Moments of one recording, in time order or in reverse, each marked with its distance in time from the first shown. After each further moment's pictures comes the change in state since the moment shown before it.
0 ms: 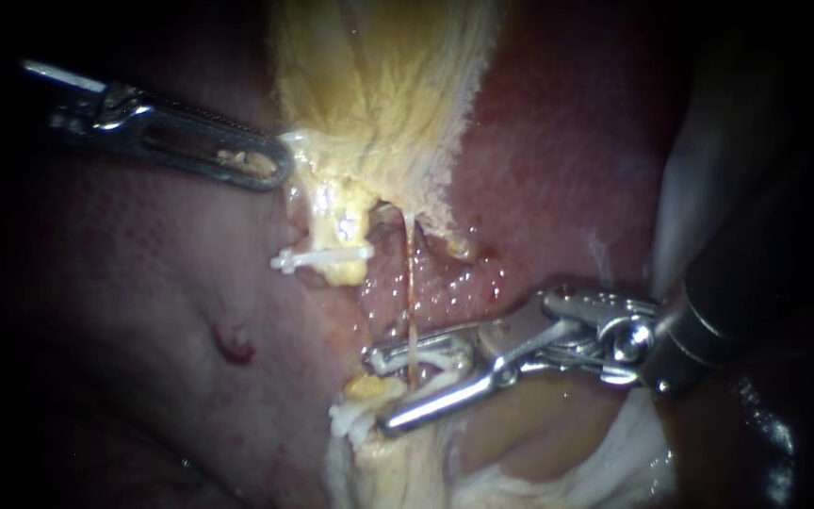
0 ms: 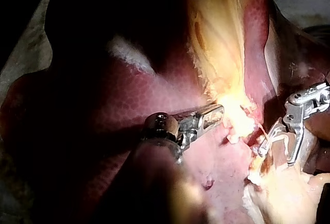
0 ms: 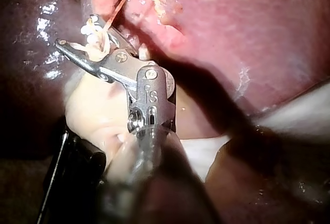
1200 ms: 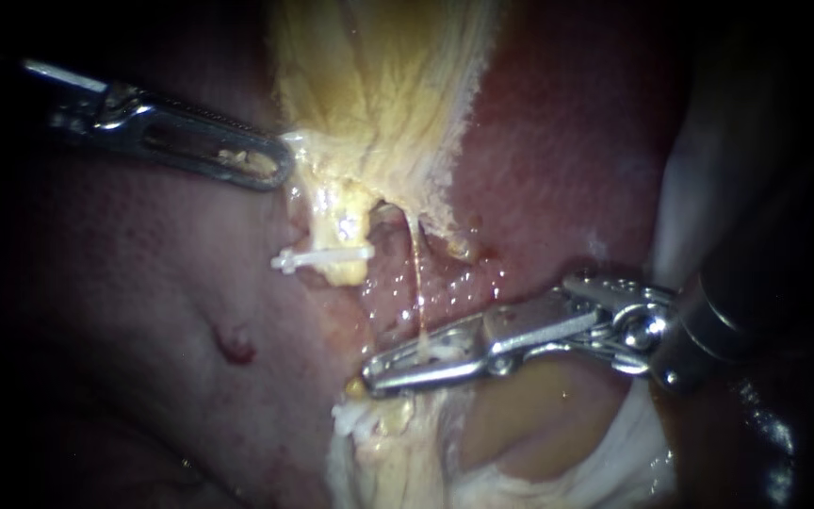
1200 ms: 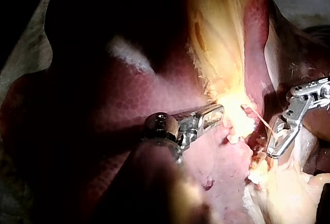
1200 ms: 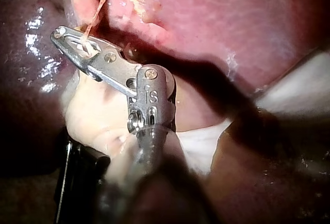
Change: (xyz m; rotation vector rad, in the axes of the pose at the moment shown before) right arm 0.000 0.000 -0.002 0.032 0.020 0.087; left arm 0.000 0.000 0.000 0.000 0.000 0.000
